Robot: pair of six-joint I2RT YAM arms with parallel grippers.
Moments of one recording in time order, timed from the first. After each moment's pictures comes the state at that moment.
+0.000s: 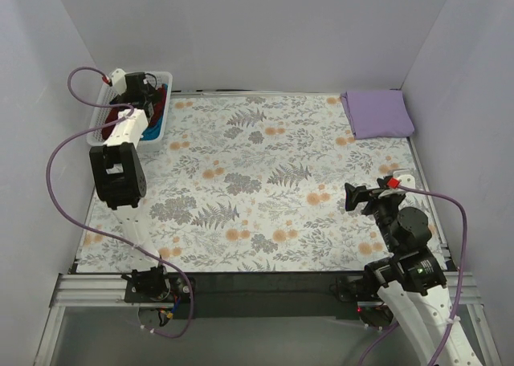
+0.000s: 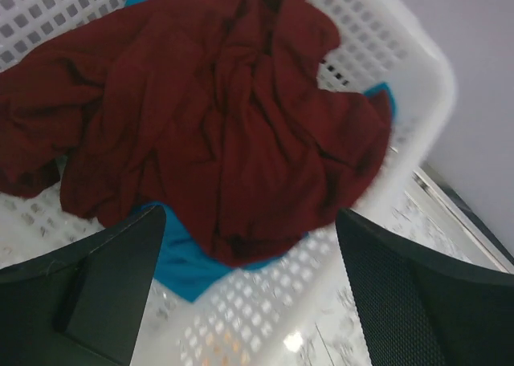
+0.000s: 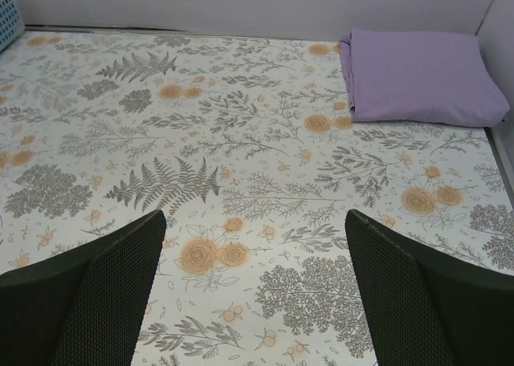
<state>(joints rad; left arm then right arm) 0.07 2.05 1.72 -0.19 -0.43 -0.56 0.37 0.19 0.44 -0.31 0.16 0.07</state>
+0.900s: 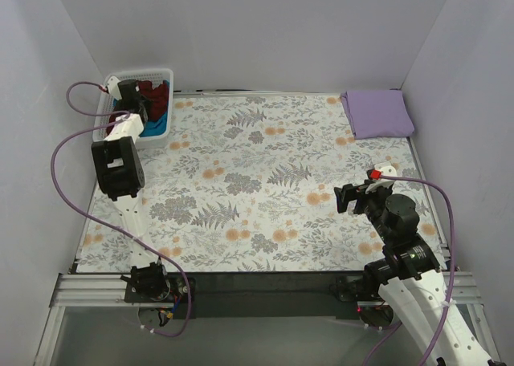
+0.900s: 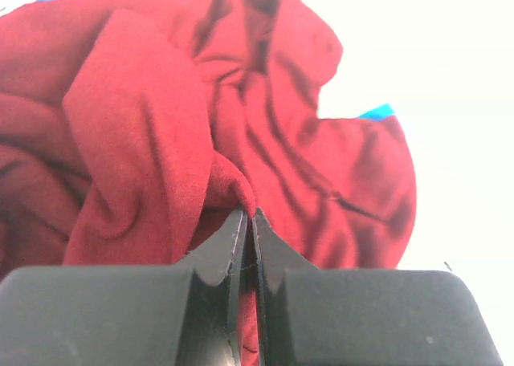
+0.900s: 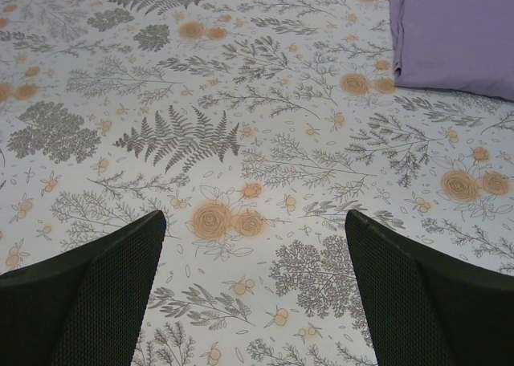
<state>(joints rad) 0.18 2.34 1.85 0.02 -0.19 -0.69 0.38 0.35 0.44 -0.30 0.05 0.05</state>
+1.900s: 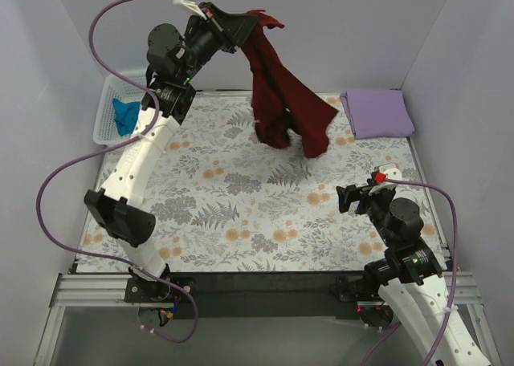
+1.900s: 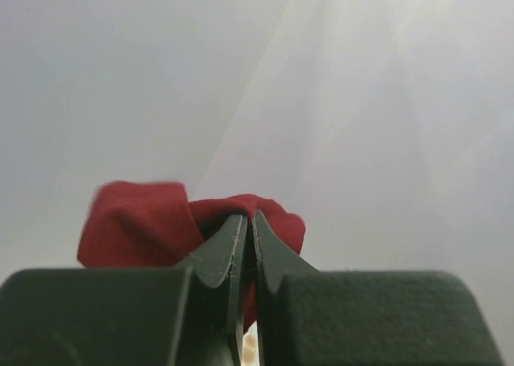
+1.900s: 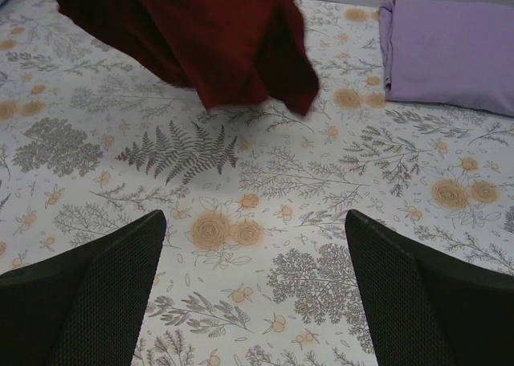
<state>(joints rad) -0.43 1.80 2.11 0.12 0.34 -0.67 0.38 0.30 0.44 -0.30 0.06 0.05</state>
